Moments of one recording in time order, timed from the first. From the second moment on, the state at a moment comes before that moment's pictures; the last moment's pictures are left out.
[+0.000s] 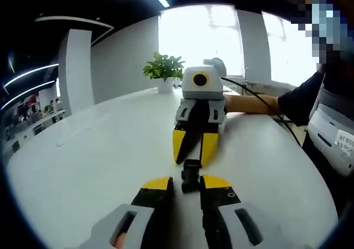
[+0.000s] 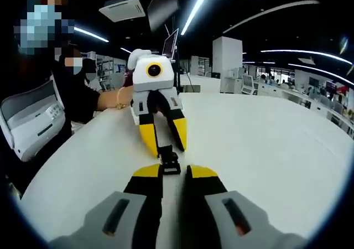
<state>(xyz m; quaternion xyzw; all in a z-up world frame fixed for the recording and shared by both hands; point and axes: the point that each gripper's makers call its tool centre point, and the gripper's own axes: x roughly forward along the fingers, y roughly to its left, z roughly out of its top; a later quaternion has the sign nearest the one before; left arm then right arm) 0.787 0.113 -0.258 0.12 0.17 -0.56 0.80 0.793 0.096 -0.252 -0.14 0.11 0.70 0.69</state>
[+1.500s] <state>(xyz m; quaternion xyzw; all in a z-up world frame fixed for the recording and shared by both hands) 0.779 0.106 -0.257 0.13 0.14 -0.60 0.77 0.782 0.097 -0.250 -0.17 0.07 0.76 0.63</state>
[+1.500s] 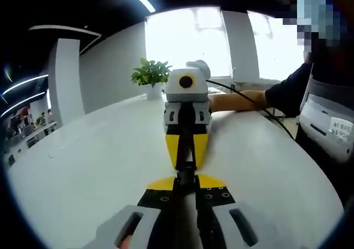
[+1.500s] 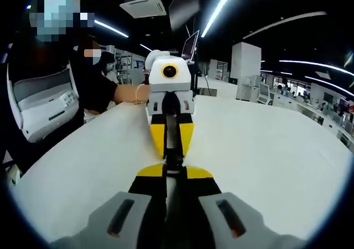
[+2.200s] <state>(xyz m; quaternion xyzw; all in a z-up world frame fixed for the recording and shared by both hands) 0.775 0.104 -0.255 0.14 0.14 -0.60 0.77 0.772 0.102 -0.251 -0.16 0.07 0.75 0.63</state>
